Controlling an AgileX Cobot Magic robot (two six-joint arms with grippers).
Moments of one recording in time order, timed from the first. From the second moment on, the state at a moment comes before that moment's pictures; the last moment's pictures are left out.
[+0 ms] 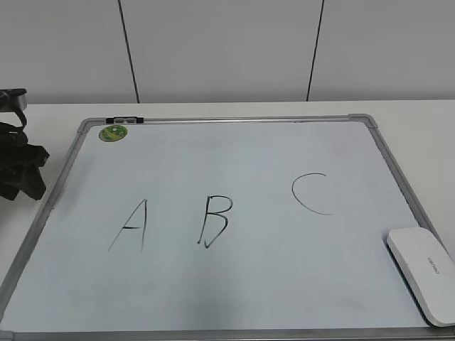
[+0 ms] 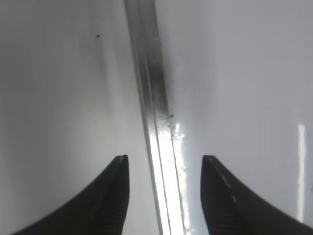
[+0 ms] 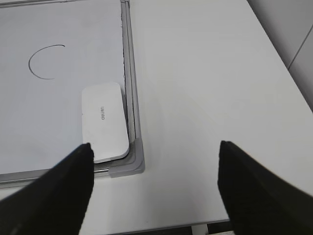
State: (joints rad) left arm 0.01 1.84 -1.19 -0.21 0.82 0.20; right arm 0.05 -0.02 -0.49 -0.16 1.14 0.13
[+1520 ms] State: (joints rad) left arm 0.03 1.98 -1.21 -0.24 0.74 0.20; right arm 0.05 -0.02 -0.49 -0.16 1.14 0.13
